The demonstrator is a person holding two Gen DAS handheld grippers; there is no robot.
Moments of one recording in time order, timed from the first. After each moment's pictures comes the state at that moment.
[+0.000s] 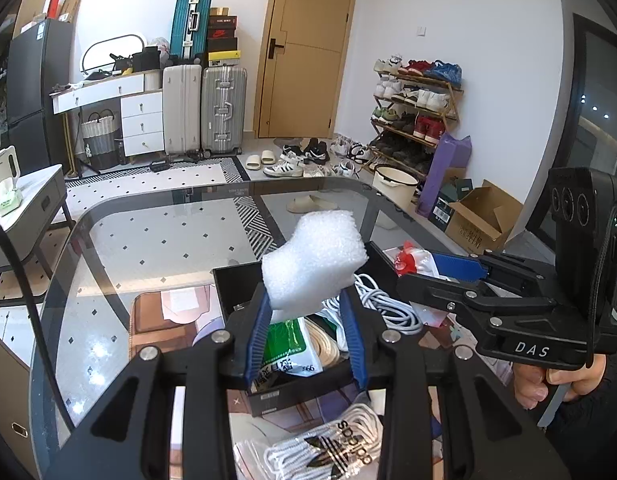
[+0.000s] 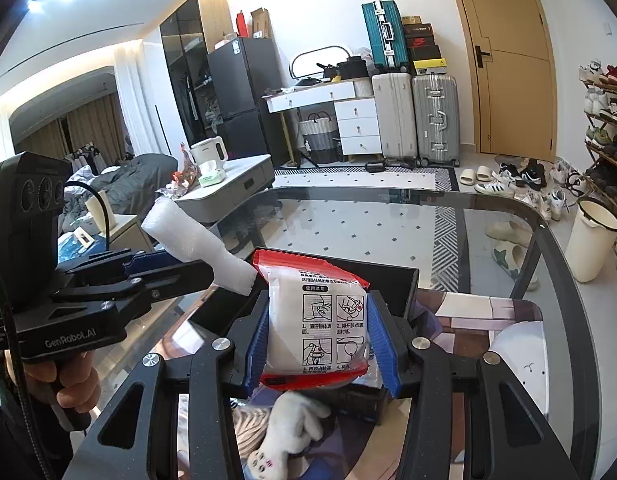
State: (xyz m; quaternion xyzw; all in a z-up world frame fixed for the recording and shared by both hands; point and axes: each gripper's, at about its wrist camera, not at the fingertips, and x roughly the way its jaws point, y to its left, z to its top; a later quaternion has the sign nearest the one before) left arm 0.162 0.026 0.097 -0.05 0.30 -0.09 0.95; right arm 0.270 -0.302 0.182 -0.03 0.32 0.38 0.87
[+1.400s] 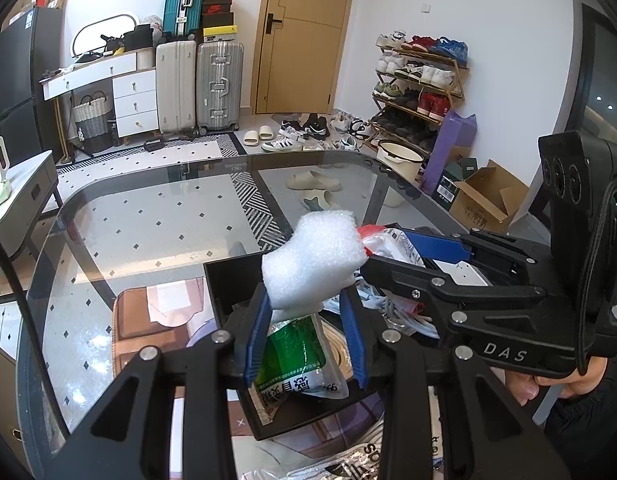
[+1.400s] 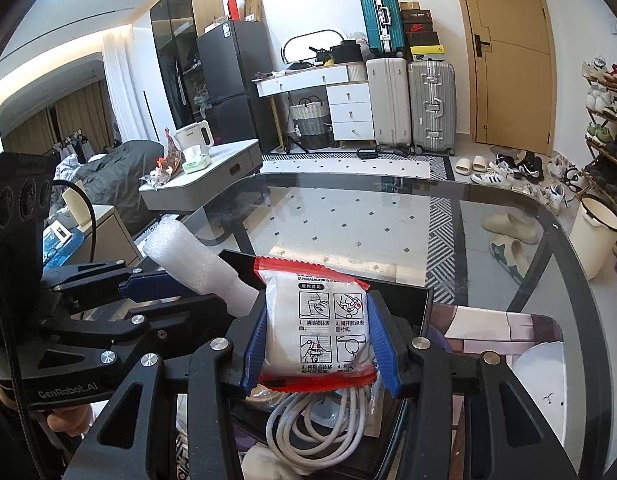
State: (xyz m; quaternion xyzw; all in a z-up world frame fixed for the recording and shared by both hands) left arm 0.203 0.025 0.070 -0.05 0.35 -0.10 0.93; right arm 0.313 -0.261 0.157 -0.06 0.34 0.36 0.87
